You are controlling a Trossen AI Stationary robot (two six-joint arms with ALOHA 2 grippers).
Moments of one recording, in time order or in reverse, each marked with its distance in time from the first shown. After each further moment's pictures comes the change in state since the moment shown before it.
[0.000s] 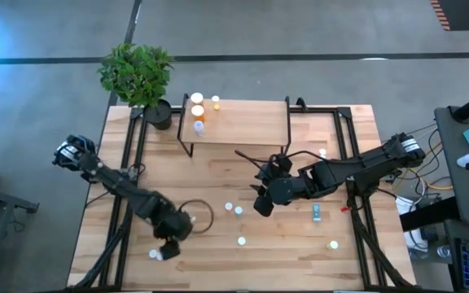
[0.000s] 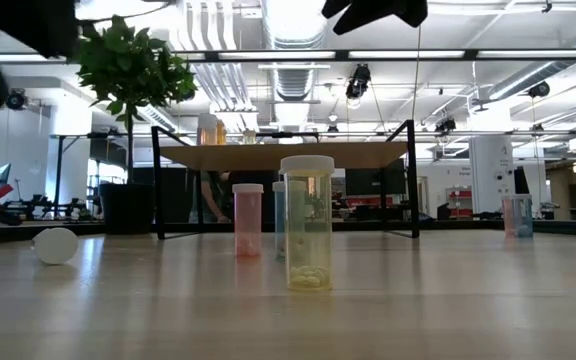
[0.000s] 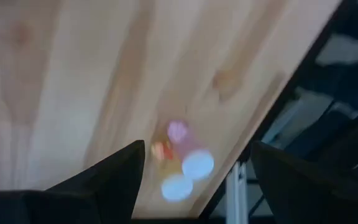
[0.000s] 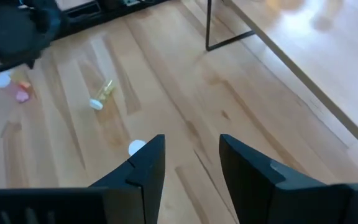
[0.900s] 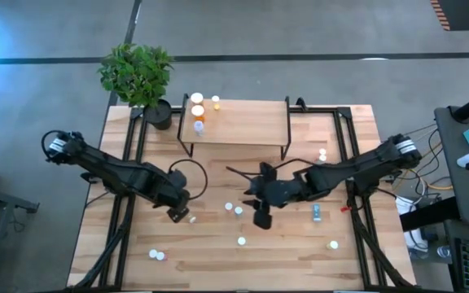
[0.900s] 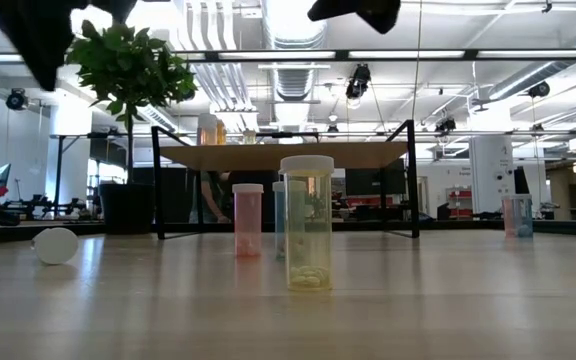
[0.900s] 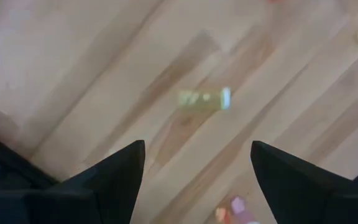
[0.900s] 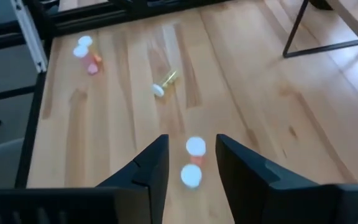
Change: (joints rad) left arm 0.186 -0.115 0.206 -0.427 -0.416 -0.108; right arm 0.000 0.040 -0.043 0.208 -0.232 -0.191
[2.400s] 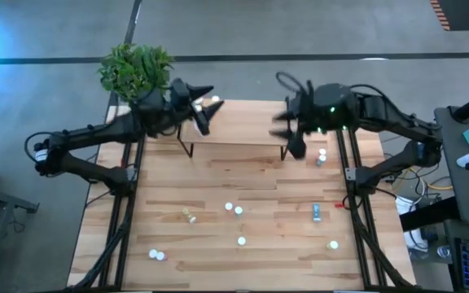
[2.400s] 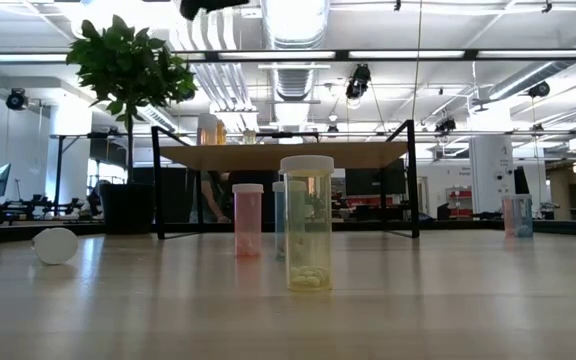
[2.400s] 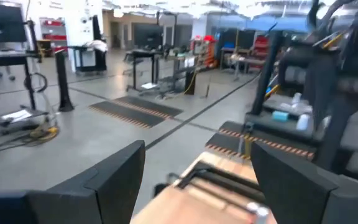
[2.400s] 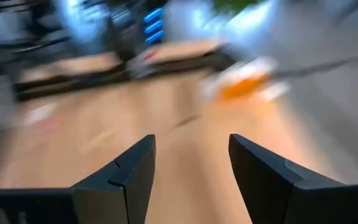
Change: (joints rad) left arm 0.640 -0.165 -0.052 1.353 -0.207 1.067; right arm -0.435 -0.234 0.384 -0.432 -0.253 -0.331
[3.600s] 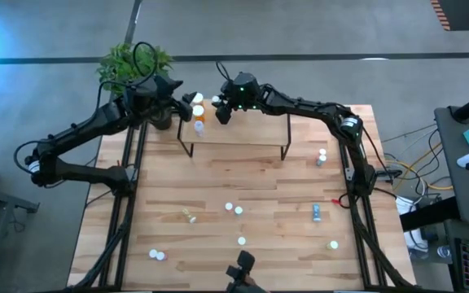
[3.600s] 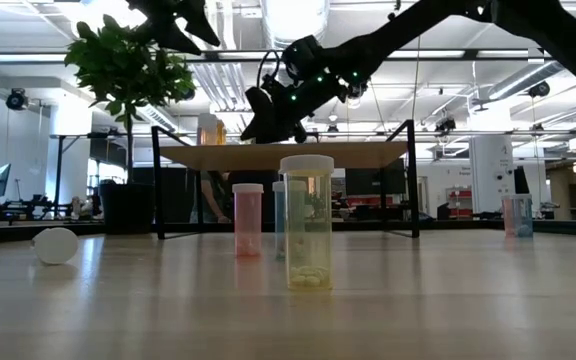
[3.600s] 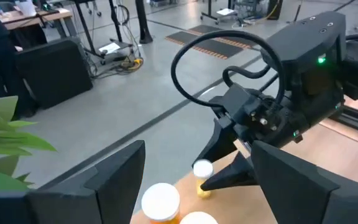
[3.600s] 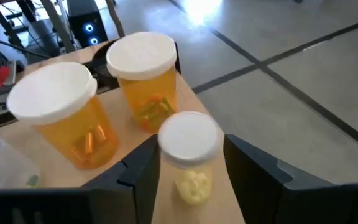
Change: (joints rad) left arm 0.254 -0.111 -0.003 -0.449 -0.075 0.034; right arm -0.390 0.762 0.020 0.826 -0.142 -0.038
